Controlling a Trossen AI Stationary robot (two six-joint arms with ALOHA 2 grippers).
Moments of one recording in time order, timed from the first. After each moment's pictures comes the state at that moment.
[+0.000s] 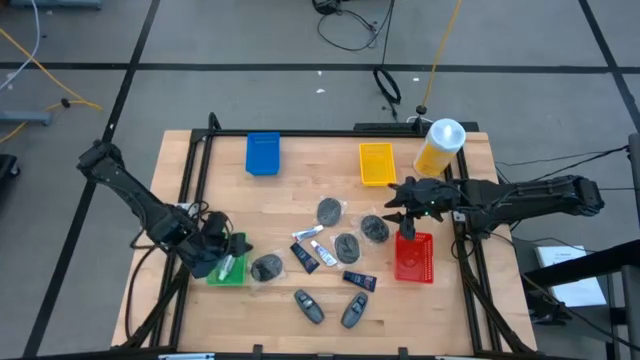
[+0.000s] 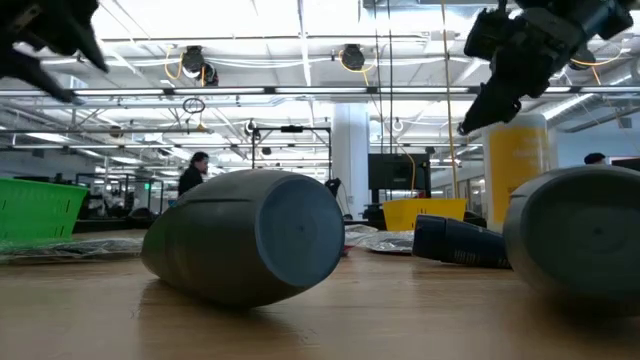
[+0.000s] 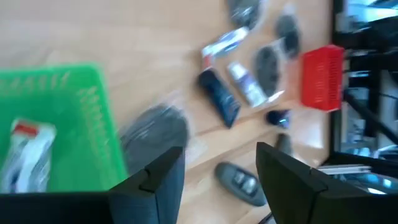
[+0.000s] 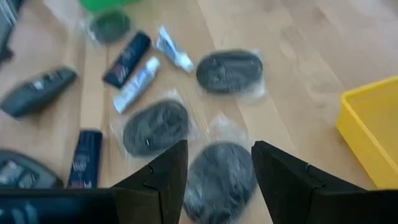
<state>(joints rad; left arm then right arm) -0.70 1.01 0.75 -0.73 -0.54 -2.05 -0.03 0.89 0.62 -0.44 0.02 0.24</state>
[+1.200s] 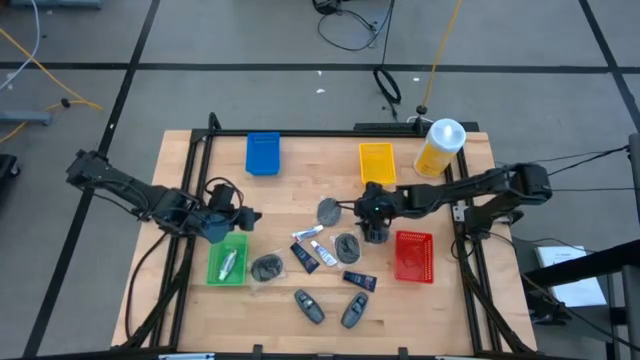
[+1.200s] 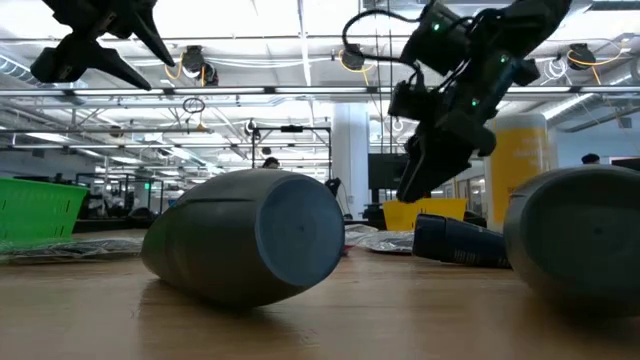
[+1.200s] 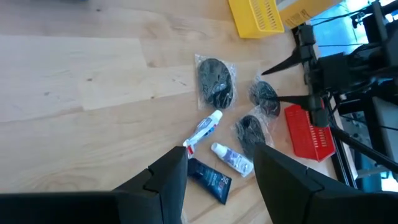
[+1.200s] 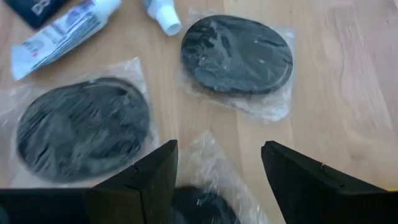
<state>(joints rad) -0.40 0.96 0.81 -0.73 -0.58 -1.59 -0.05 1.52 0.75 -0.13 0.05 -0.03</state>
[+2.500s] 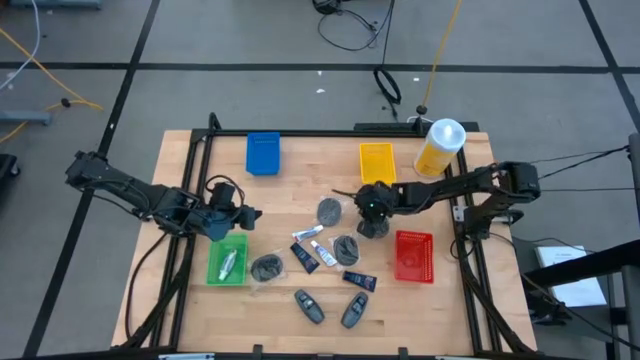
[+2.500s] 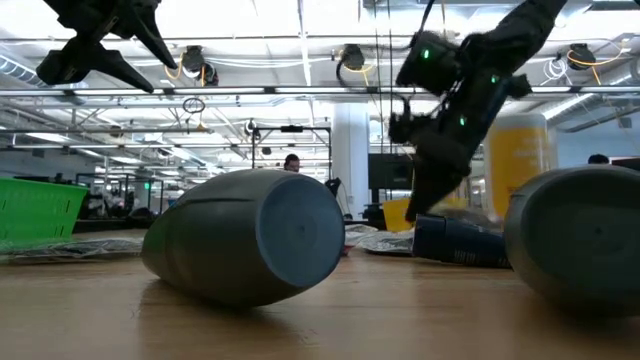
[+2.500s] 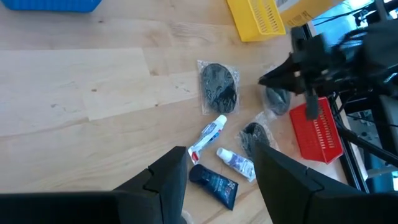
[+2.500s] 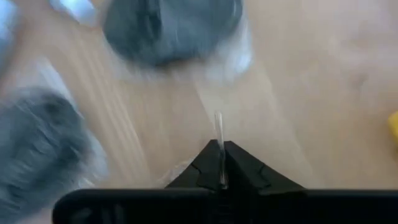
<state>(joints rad) -0.38 0.96 0.81 -0.73 -0.58 -1.55 -0.11 1.56 0.74 -0.16 0.08 0.29</state>
